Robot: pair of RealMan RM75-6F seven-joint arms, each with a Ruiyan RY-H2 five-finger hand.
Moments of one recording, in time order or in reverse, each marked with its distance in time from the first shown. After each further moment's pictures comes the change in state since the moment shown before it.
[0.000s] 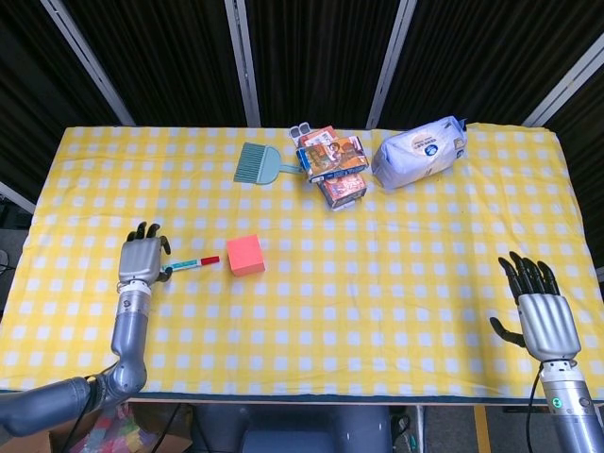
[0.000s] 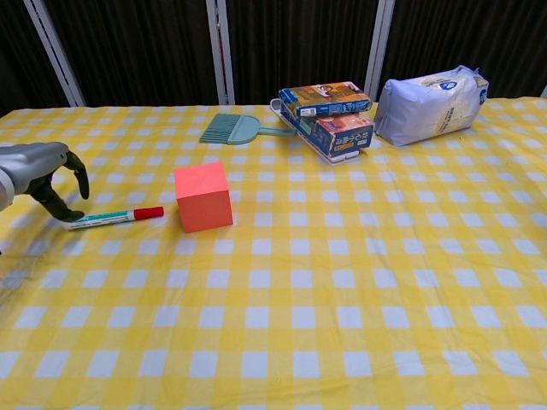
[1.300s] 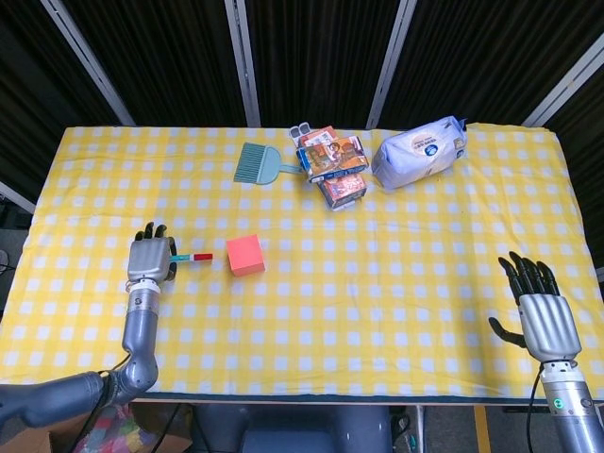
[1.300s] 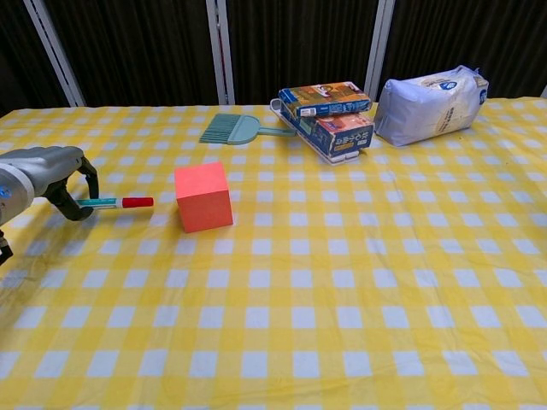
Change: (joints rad) left arm -0.055 -0.018 0.027 0.014 -0.052 0.028 0.036; right arm -0.002 0.003 0.000 0.000 -0.011 0.005 0.036
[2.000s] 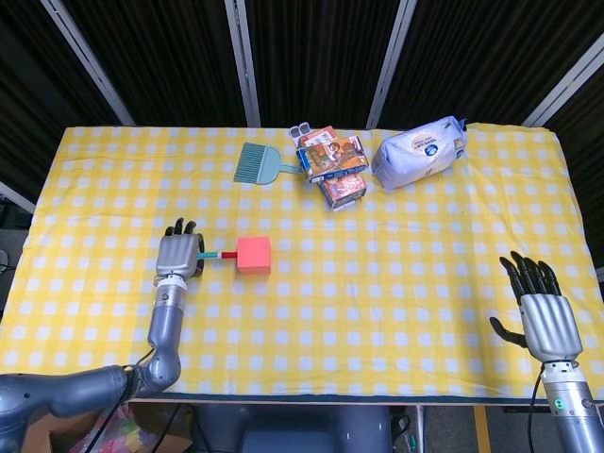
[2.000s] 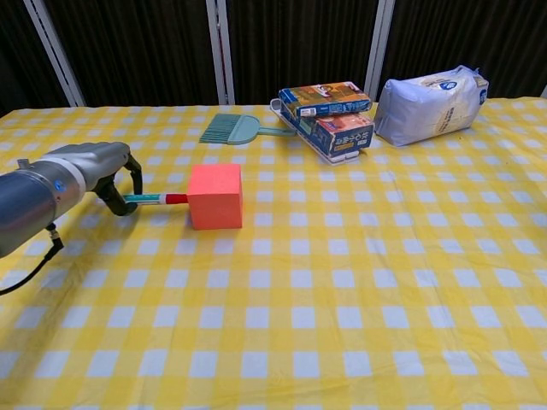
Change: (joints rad) left arm -0.106 -0.104 -0.037 0.043 -0.024 -0.013 0.050; right arm -0.002 0.001 0.000 0.002 -0.002 0.004 0.008
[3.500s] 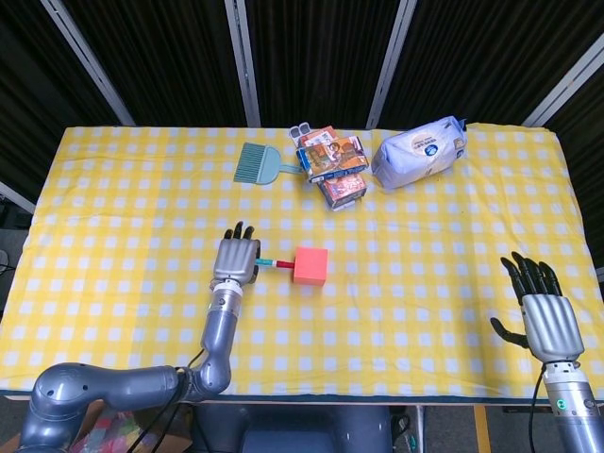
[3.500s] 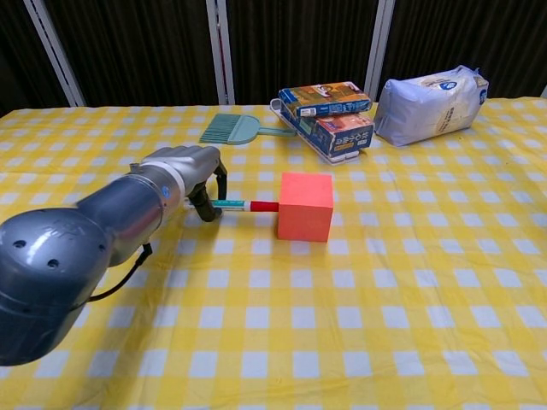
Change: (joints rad) left arm -0.175 -0.197 -0.070 0.061 -0.037 0.021 0.089; right arm -0.001 0.009 -0.002 -0.003 0.001 -0.007 0.019
